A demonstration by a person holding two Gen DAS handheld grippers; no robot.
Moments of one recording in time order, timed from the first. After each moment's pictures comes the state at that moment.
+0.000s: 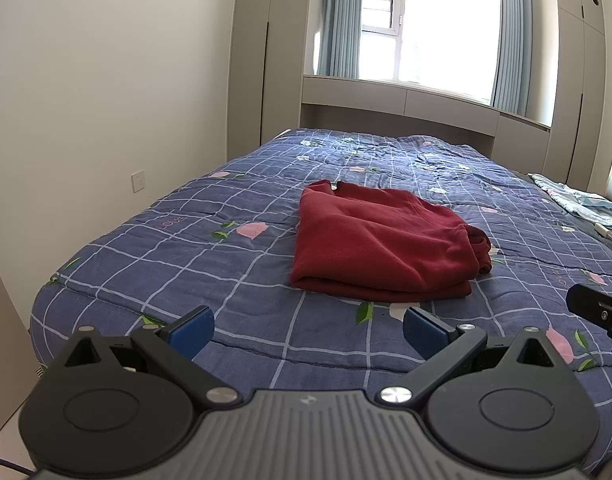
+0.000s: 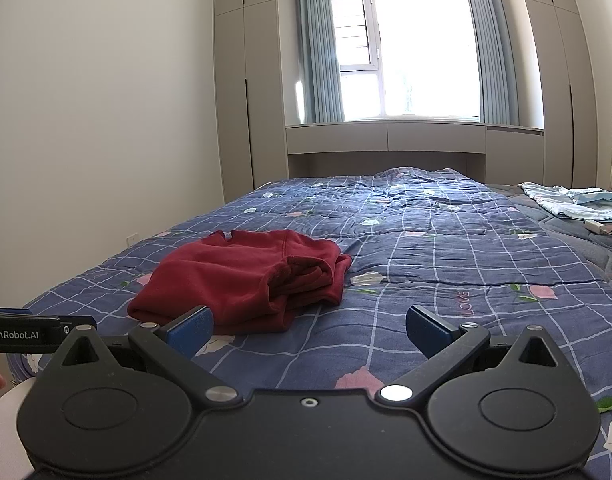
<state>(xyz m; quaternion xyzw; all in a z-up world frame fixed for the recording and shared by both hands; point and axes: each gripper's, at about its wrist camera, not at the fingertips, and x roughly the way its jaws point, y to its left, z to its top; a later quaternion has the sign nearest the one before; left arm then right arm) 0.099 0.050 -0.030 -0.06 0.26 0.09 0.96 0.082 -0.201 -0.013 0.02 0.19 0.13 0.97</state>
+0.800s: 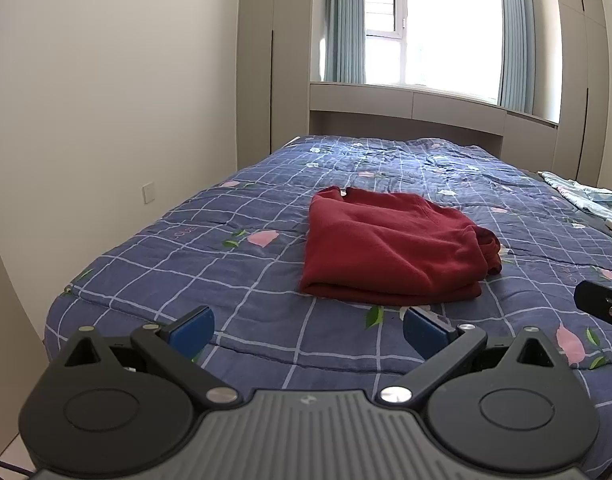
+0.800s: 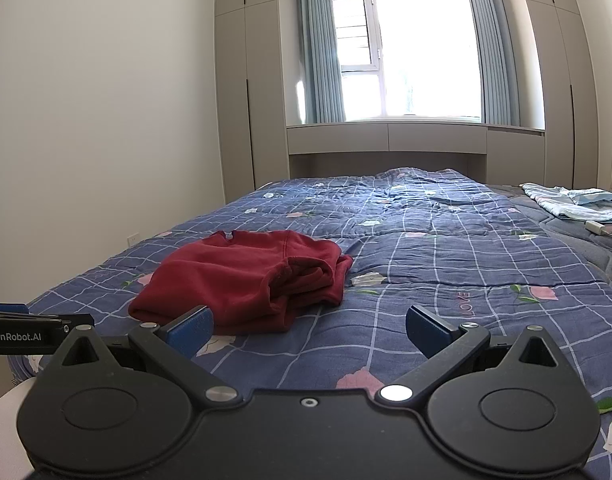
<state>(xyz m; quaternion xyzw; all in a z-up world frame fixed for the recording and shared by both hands) 0.097 0.043 -0.028 -0.04 0.25 0.12 0.96 0.082 -0.201 -0.012 0.02 0.18 0.13 0.97</state>
